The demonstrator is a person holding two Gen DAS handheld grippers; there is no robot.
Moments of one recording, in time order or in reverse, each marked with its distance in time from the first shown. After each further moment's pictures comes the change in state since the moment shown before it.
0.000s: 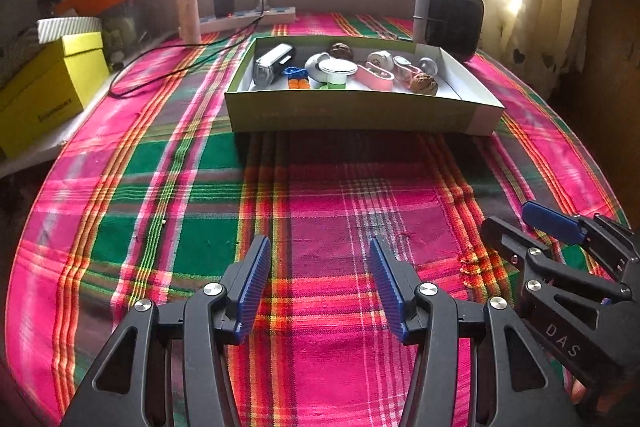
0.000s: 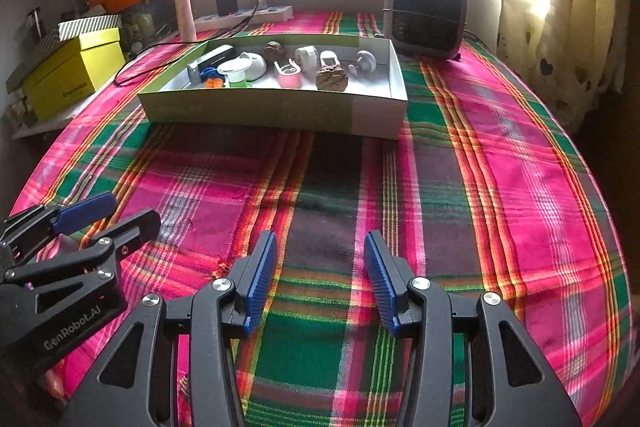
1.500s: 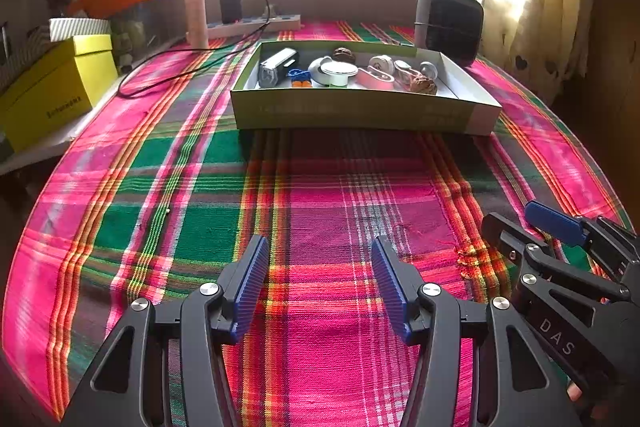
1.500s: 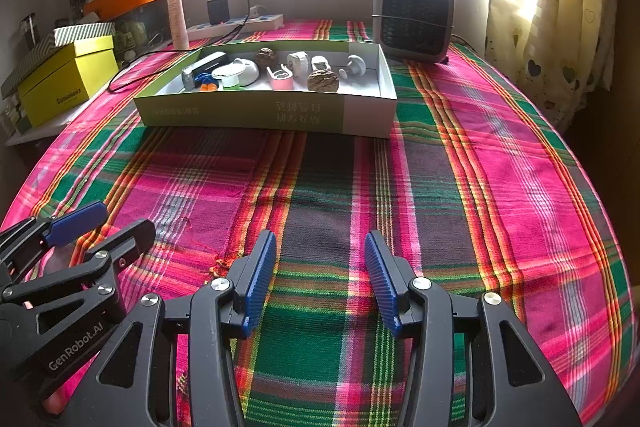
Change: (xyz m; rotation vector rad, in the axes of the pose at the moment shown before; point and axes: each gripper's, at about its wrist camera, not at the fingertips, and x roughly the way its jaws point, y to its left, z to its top) left arm -0.005 -0.003 -0.008 -0.003 -0.029 0.018; right arm -0.003 0.001 -0.006 0.014 -0.032 -0.025
